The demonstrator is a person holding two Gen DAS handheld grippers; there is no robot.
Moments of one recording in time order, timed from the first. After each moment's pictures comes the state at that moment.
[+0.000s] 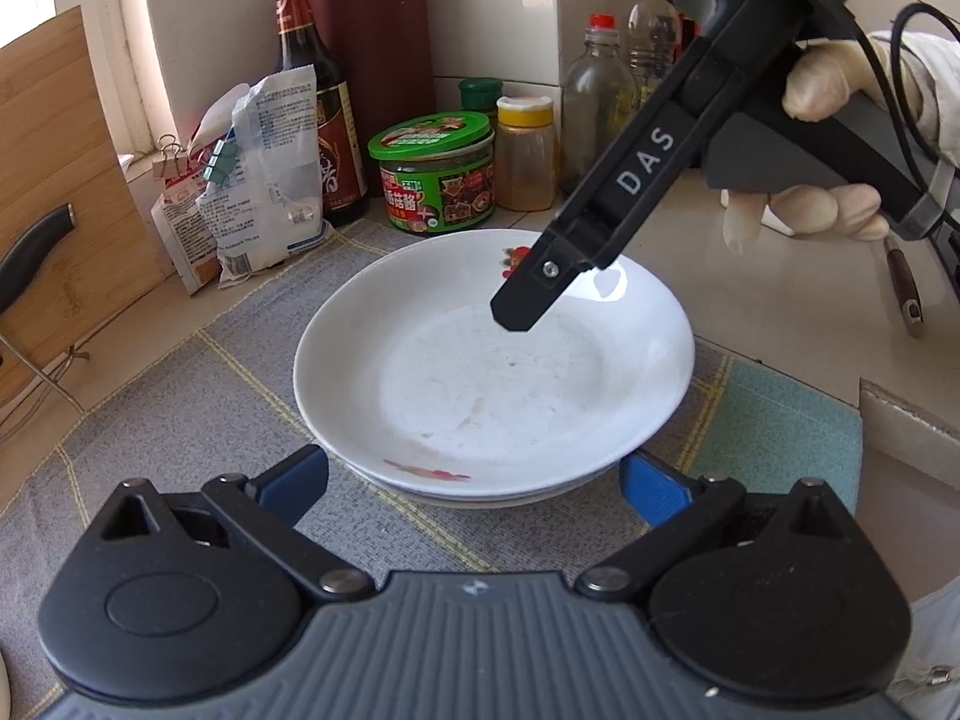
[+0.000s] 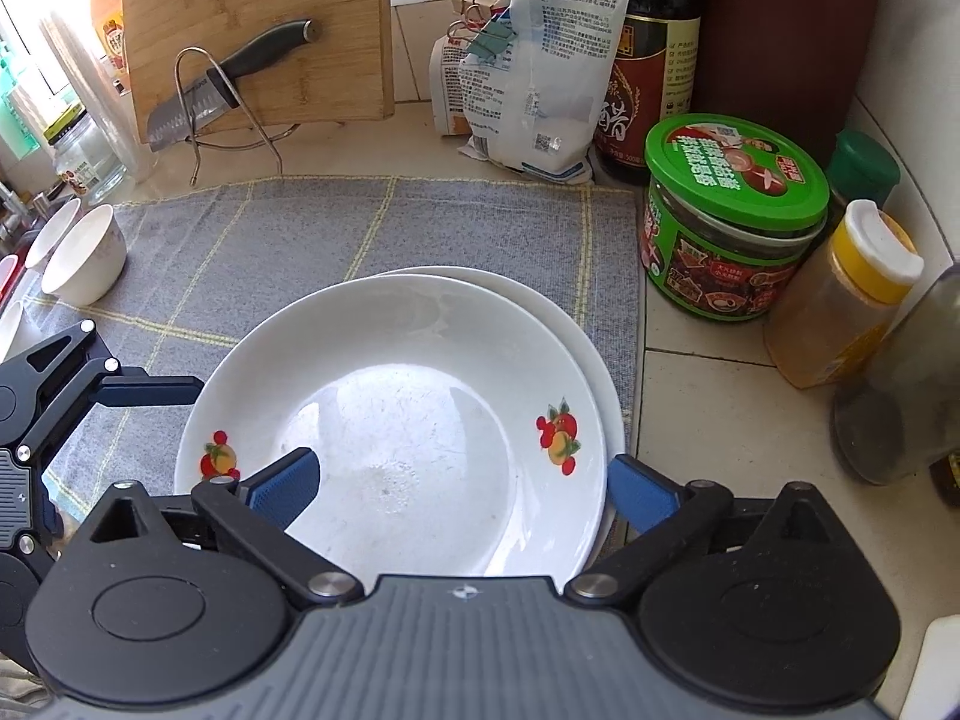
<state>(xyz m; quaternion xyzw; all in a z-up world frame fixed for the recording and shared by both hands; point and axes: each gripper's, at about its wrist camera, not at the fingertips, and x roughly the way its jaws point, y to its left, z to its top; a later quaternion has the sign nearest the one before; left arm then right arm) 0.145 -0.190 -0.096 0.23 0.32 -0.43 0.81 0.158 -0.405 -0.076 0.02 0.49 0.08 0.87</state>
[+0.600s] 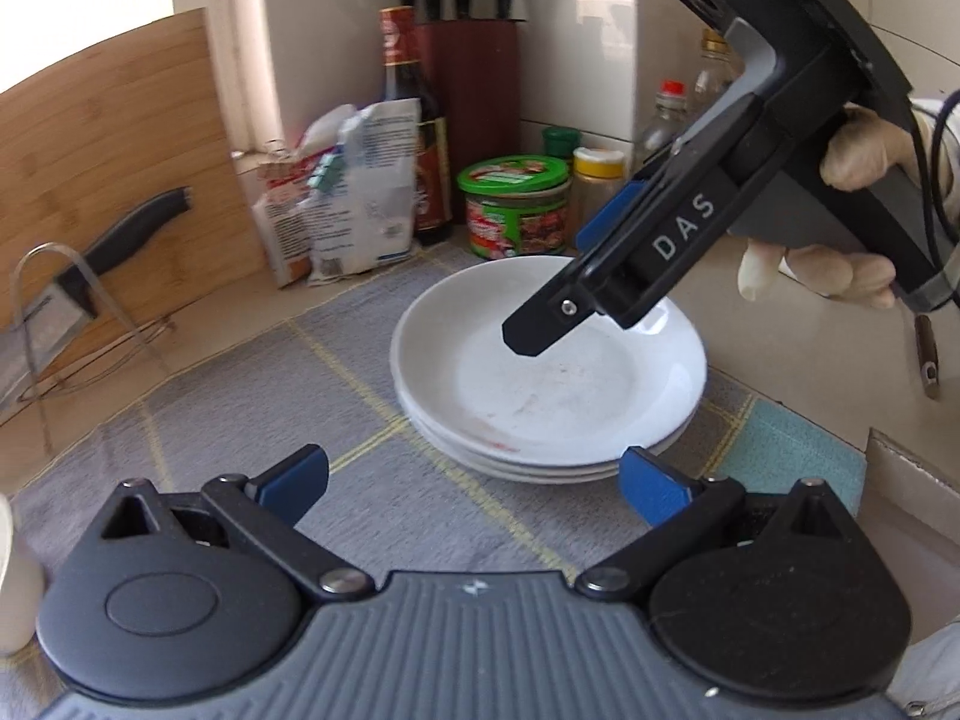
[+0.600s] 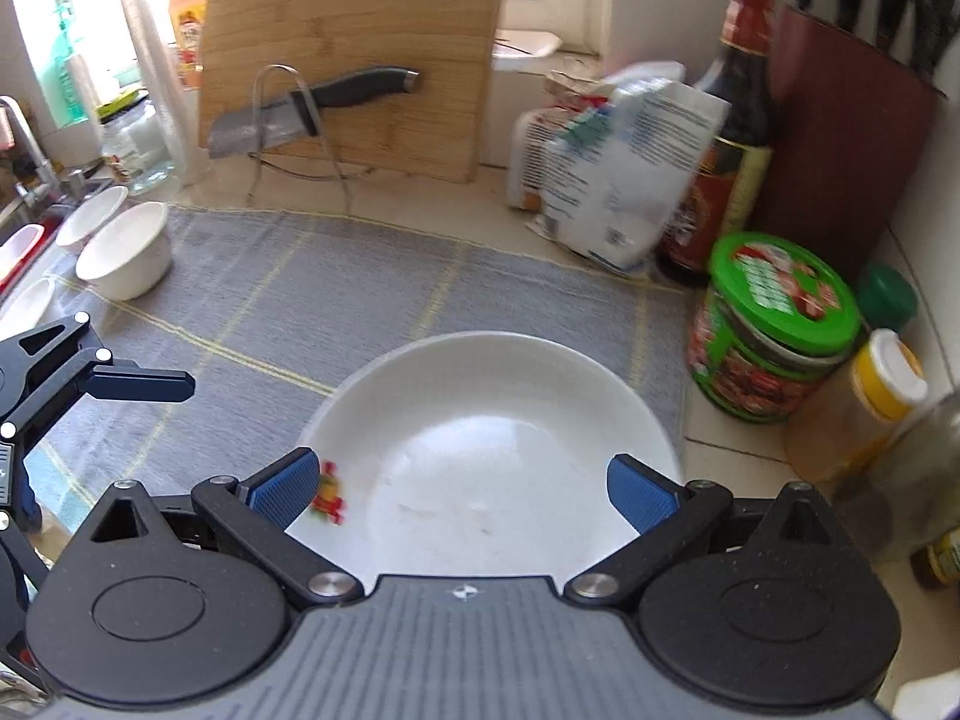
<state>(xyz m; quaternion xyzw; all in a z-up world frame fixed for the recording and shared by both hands) 0.127 -0.147 -0.074 0.17 0.31 -0.37 0.86 0.151 -0.346 -0.053 -0.05 0.43 0.12 0.89</state>
